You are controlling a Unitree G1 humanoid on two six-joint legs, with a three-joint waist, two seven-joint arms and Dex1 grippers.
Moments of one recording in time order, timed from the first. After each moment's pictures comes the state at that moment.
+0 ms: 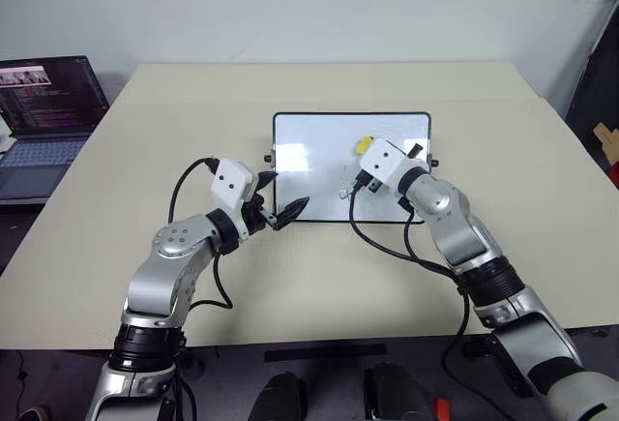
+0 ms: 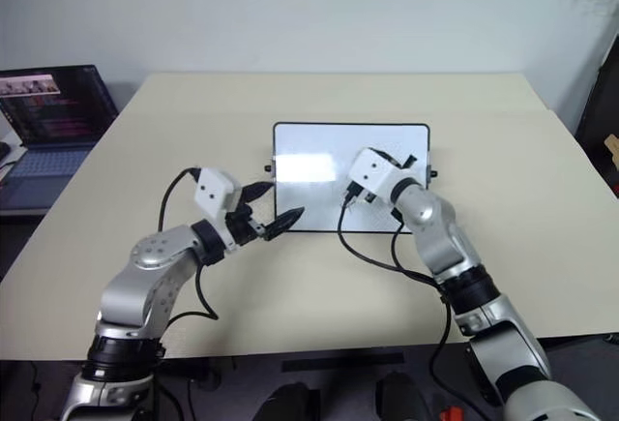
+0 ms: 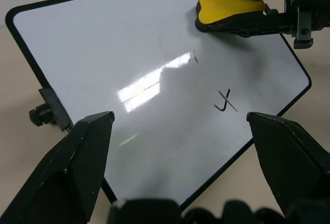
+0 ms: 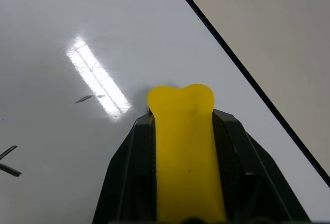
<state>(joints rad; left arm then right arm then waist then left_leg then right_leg) -0.33 0.46 0.03 -0.18 -0.33 0.45 -0.64 -0.71 -0.31 0.32 0.17 -0.37 0.27 0.33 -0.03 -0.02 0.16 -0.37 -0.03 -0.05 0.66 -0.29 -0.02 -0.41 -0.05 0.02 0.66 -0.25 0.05</state>
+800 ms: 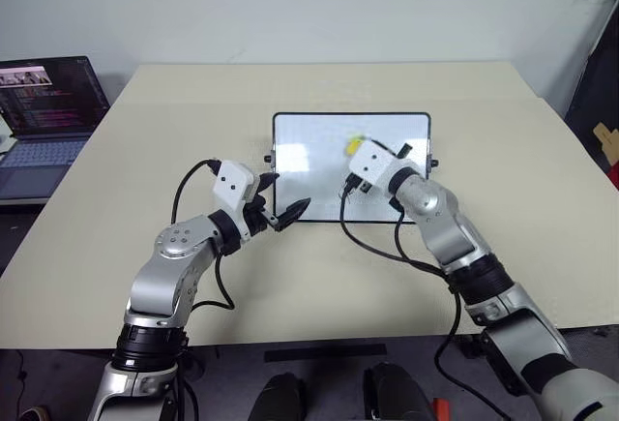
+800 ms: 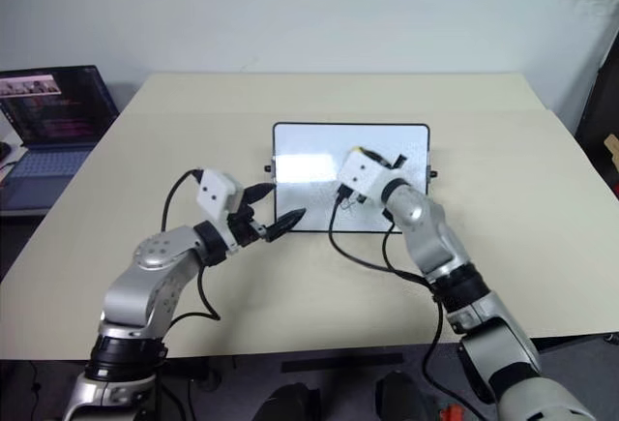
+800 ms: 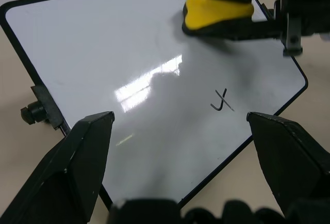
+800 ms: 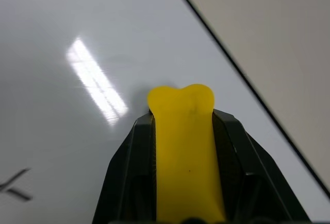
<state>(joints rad) -0.33 0.45 0.02 -0.16 -0.33 0.45 -0.65 -0.74 -0.28 0.32 0.22 -0.41 0.24 0.28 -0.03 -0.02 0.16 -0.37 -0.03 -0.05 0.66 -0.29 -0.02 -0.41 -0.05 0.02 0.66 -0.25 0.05</state>
